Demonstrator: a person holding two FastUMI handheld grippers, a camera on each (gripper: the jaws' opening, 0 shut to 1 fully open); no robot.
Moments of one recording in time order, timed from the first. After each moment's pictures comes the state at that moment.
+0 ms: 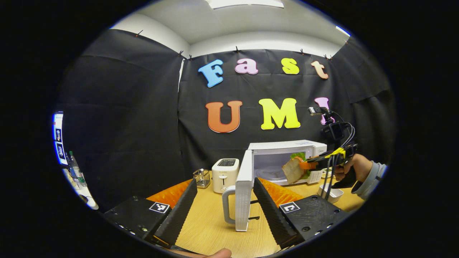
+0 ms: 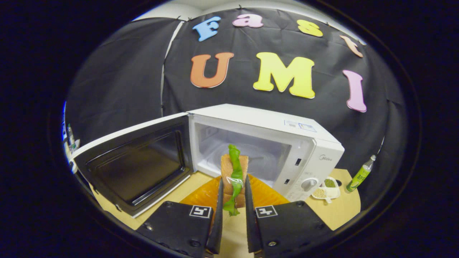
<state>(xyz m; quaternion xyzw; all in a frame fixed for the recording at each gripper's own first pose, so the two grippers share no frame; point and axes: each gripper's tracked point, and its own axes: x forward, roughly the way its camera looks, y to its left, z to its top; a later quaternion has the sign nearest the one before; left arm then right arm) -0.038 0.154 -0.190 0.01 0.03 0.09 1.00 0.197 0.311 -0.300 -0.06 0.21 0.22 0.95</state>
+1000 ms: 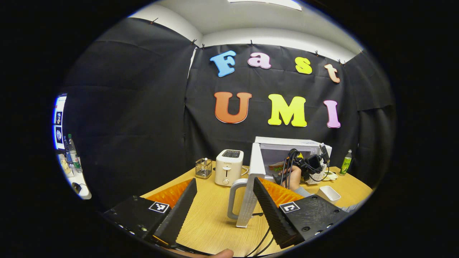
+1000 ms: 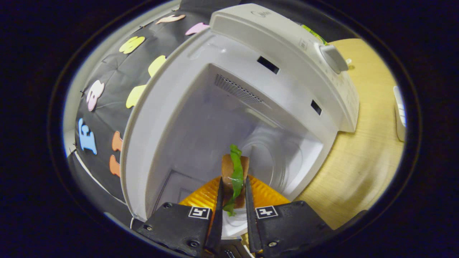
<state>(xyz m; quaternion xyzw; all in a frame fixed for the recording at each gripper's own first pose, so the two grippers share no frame) -0.039 0.176 -0.204 -0.05 0.06 0.10 0.99 0.351 0.360 -0.402 0.50 0.22 -0.04 0.84</state>
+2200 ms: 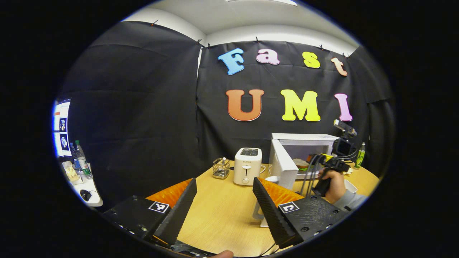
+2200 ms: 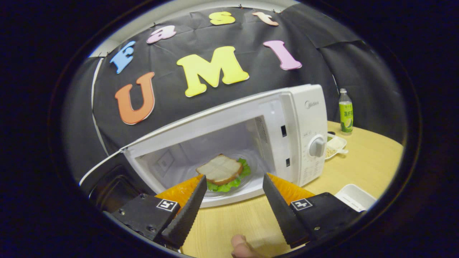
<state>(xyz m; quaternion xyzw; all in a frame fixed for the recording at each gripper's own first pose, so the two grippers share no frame) -0.032 0.234 -0.211 -0.01 0.07 0.15 0.99 0.241 0.314 -0.338 0.15 0.20 0.01 0.97</state>
